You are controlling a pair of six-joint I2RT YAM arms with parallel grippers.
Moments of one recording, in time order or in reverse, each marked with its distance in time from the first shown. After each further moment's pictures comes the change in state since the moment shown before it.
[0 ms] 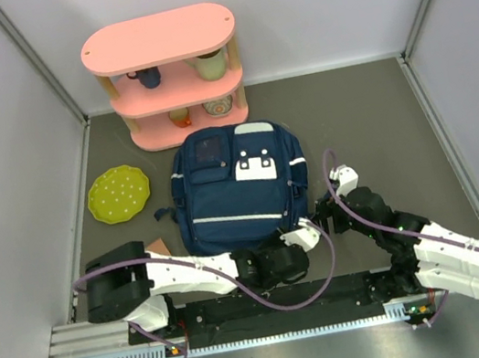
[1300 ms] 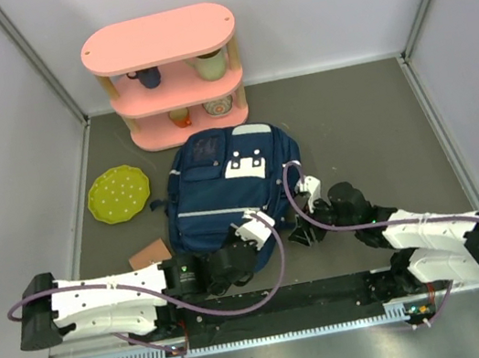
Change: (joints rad) left arm 0.005 -0.509 -0.113 -0.177 -0.039 -0.082; right arm 0.000 0.379 -0.005 0.443 -0.492 -0.154
